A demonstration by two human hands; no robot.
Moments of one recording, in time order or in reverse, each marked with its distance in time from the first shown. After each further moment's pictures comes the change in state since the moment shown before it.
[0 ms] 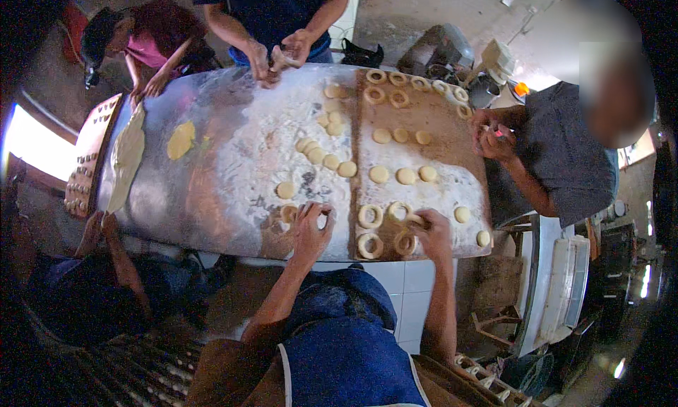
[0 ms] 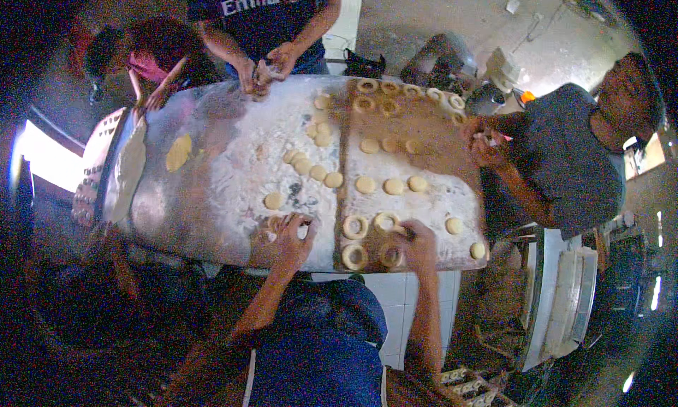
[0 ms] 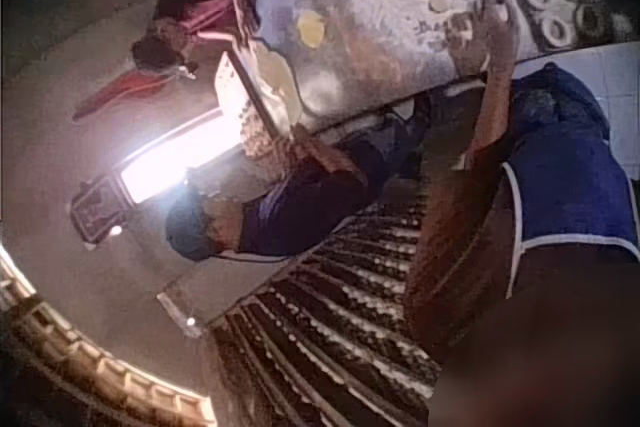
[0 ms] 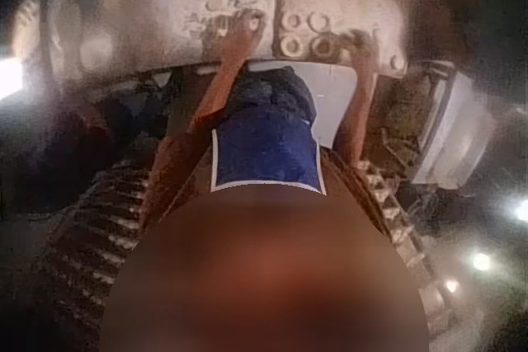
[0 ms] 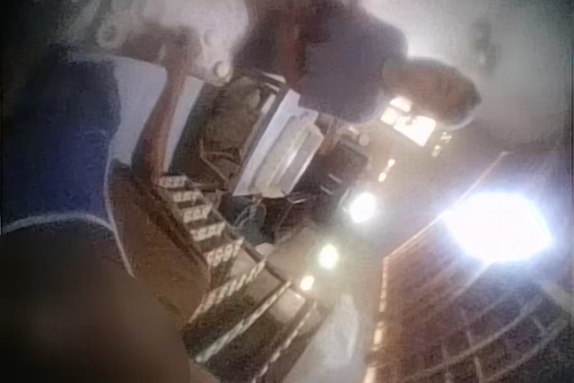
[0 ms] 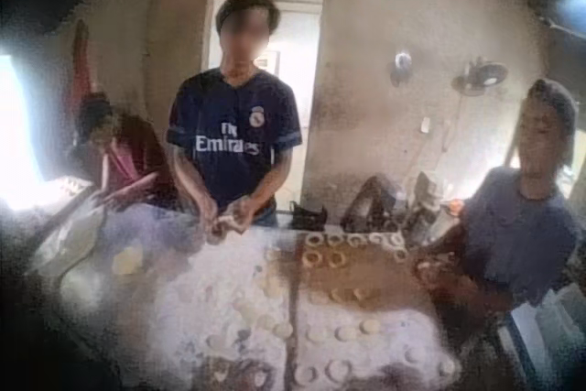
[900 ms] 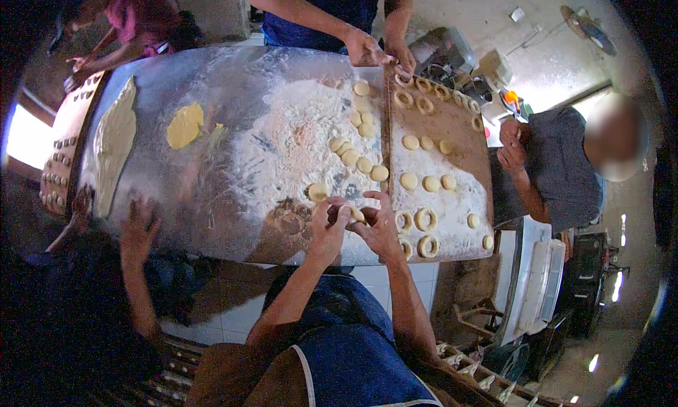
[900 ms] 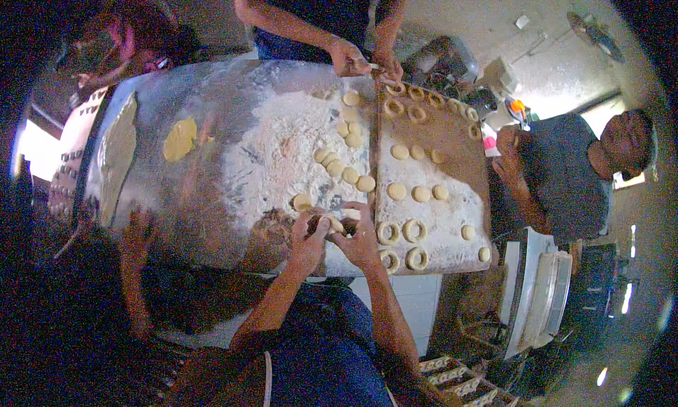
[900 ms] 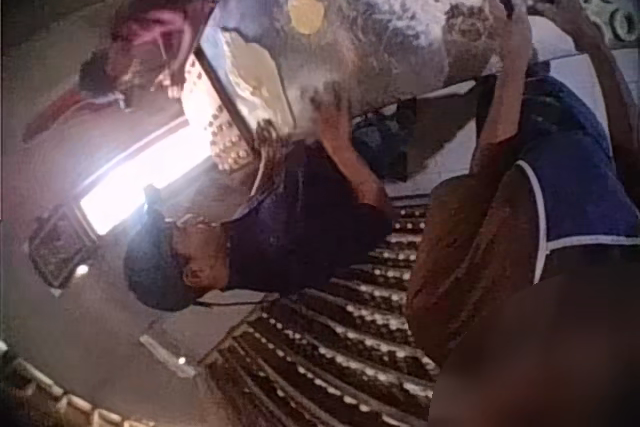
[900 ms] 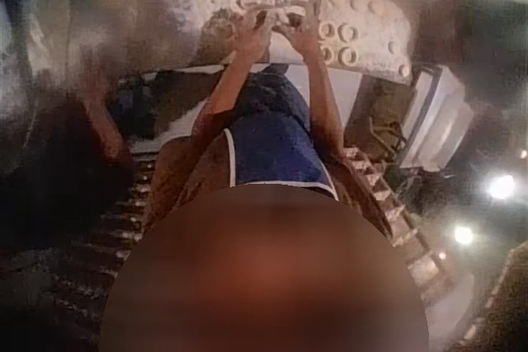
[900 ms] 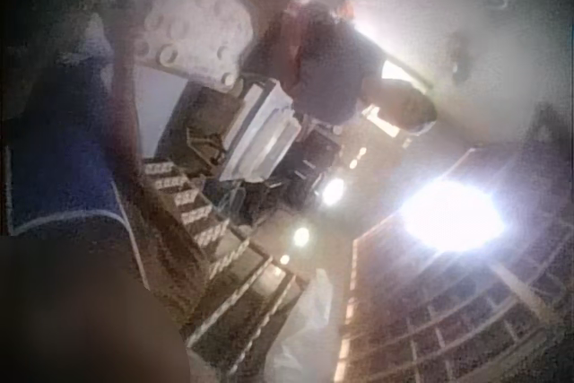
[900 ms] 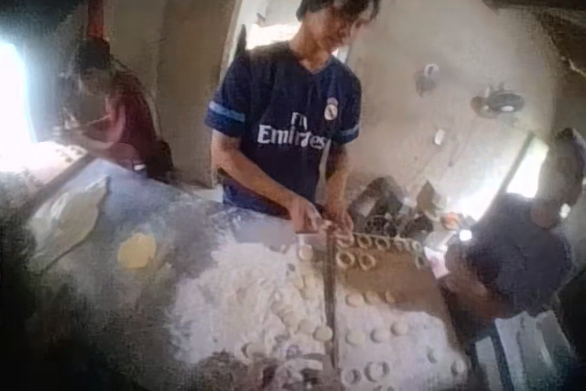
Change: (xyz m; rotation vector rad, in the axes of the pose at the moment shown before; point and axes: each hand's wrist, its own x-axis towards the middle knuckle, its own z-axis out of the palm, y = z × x) left_hand 0.014 -0.045 -0.036 -0.879 -0.017 -0.463; right_hand 0.027 -0.134 0.180 0.419 -0.233 0.196
